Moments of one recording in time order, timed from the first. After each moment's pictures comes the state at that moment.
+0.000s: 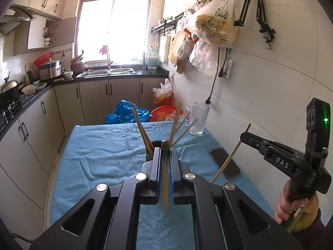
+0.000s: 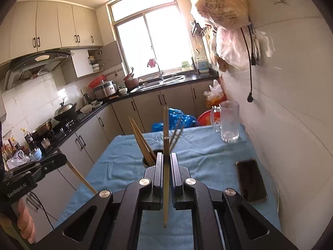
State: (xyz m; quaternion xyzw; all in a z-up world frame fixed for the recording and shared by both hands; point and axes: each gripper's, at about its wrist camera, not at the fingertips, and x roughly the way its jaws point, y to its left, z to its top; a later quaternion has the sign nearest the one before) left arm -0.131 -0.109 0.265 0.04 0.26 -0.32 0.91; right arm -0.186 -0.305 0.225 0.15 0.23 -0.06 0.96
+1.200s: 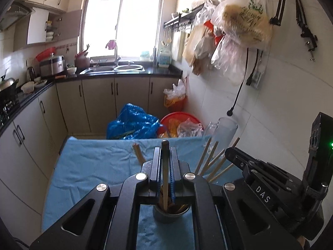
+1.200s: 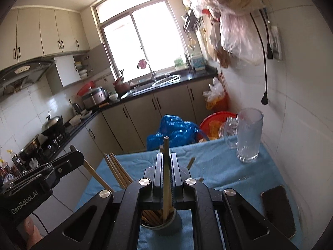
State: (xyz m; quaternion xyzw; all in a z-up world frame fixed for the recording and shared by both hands) left arm 0.019 -0.189 0.251 0.03 0.28 -0.28 0.92; right arm -0.024 -0.336 0.200 0.18 0.23 -0.08 0.95
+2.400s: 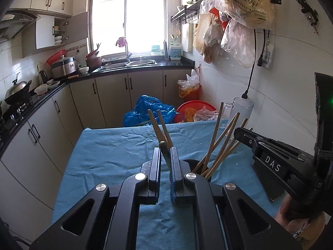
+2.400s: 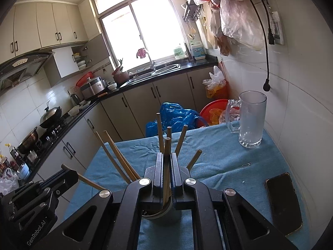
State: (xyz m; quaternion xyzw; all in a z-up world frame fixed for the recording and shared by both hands) left arm -0.006 -0.179 0.213 0.08 0.28 -0.23 0.93; right arm -0.021 -0.331 0.170 0.19 0.26 -0.08 0.94
